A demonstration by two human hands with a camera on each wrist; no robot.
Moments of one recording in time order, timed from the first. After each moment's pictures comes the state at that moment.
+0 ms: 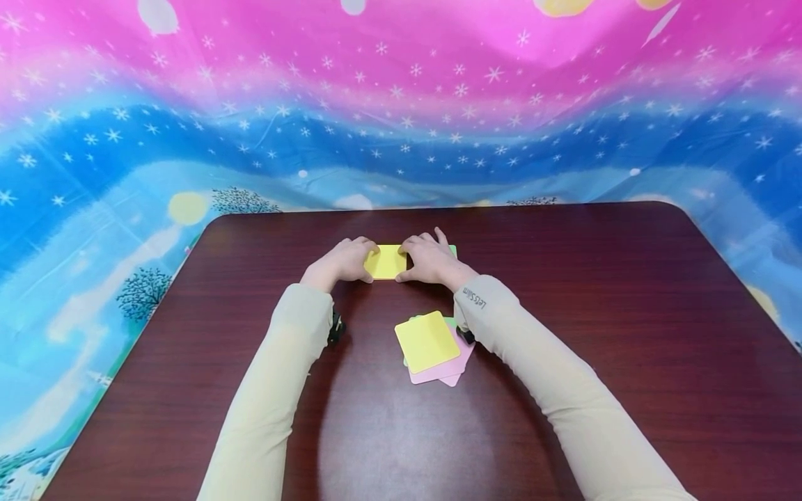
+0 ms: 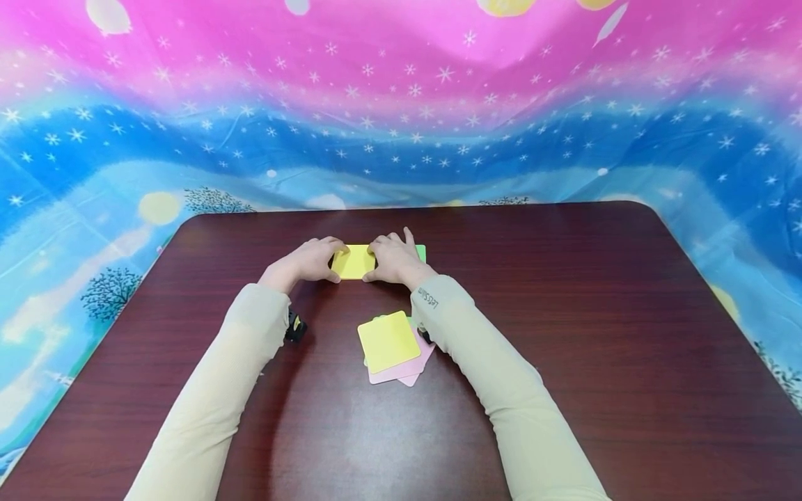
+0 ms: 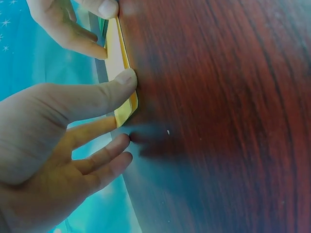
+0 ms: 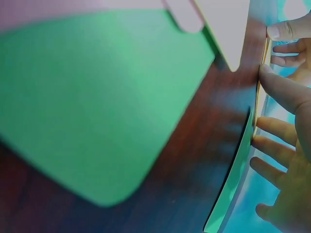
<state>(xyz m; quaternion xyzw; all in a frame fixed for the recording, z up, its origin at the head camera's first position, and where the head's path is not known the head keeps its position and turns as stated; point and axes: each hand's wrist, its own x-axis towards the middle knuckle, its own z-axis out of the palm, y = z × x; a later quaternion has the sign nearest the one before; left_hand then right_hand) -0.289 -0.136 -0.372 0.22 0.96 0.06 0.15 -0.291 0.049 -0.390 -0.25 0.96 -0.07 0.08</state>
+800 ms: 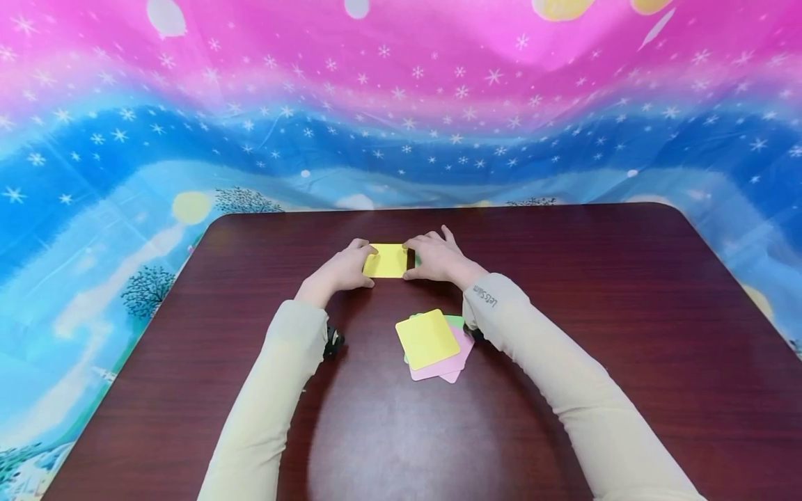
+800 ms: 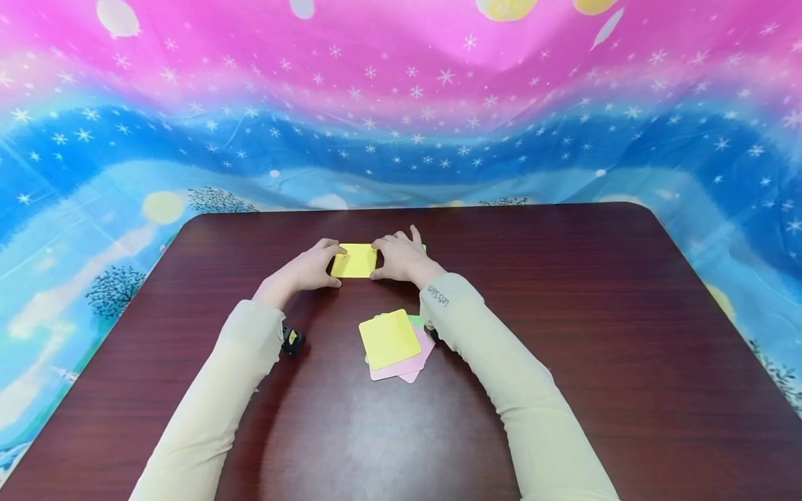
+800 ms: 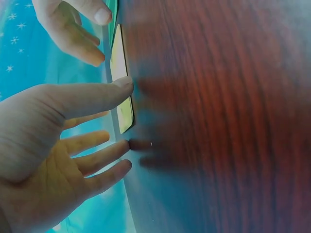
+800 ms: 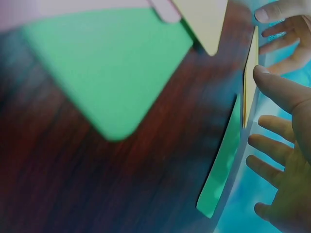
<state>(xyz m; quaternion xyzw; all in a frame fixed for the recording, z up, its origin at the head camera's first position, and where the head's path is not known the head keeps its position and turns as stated) -0.264 -0.139 -0.375 0.17 0.96 0.15 0.13 -0.286 0.060 -0.382 -0.24 0.96 -0.08 0.09</state>
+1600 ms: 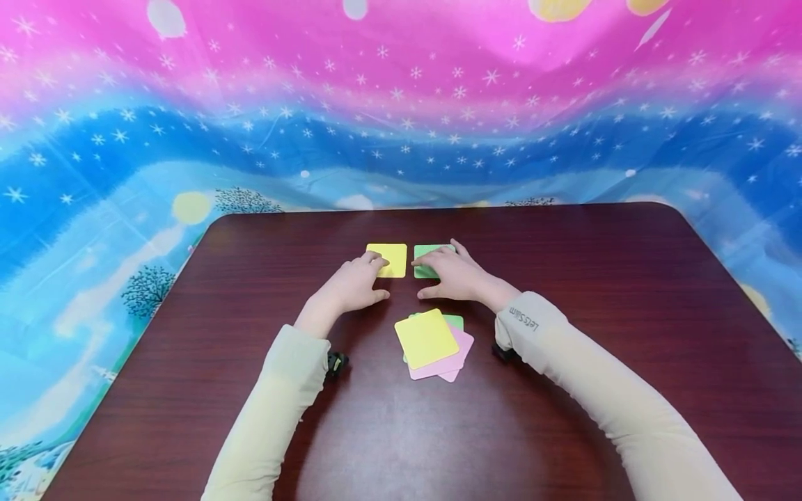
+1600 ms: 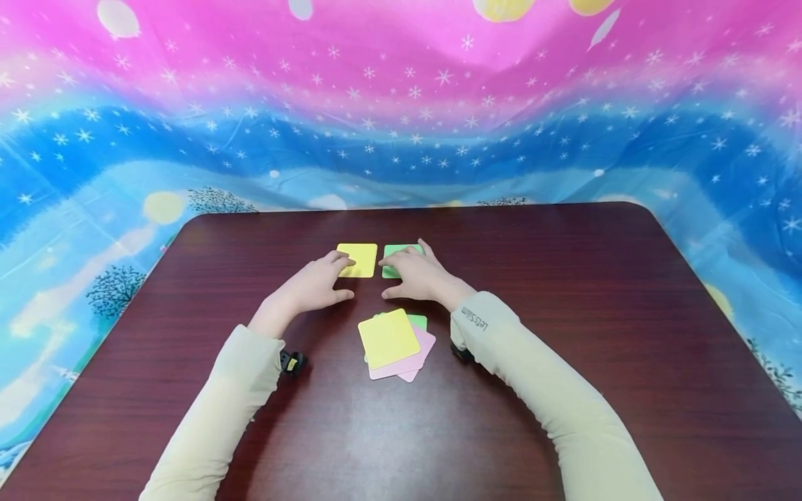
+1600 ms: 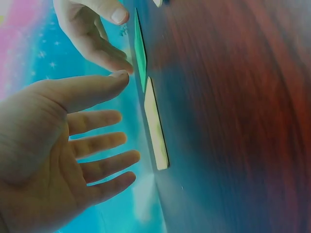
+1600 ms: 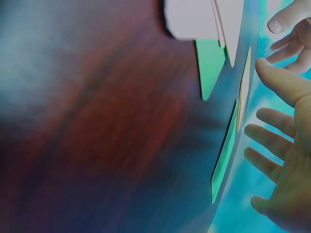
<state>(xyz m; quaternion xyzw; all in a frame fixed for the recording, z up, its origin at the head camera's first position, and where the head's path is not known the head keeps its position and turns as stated) -0.226 -0.118 -0.367 0.21 0.97 0.08 0.09 -0.252 0.096 -0.381 -0.31 0.94 -0.11 0.08</state>
